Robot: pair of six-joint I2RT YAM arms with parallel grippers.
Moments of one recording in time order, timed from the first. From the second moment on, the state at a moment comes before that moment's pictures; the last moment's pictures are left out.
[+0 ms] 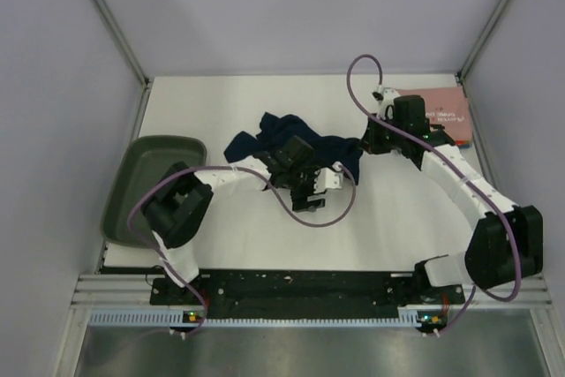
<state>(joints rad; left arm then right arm) -0.80 1.78 1.14 -0.32 0.47 0.75 0.26 1.39 1.06 -0.39 -0.28 0.16</state>
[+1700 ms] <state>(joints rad) -0.59 1.01 1.27 -1.04 0.14 0.65 1.24 1.11 0.62 -0.16 -0.11 -0.11</state>
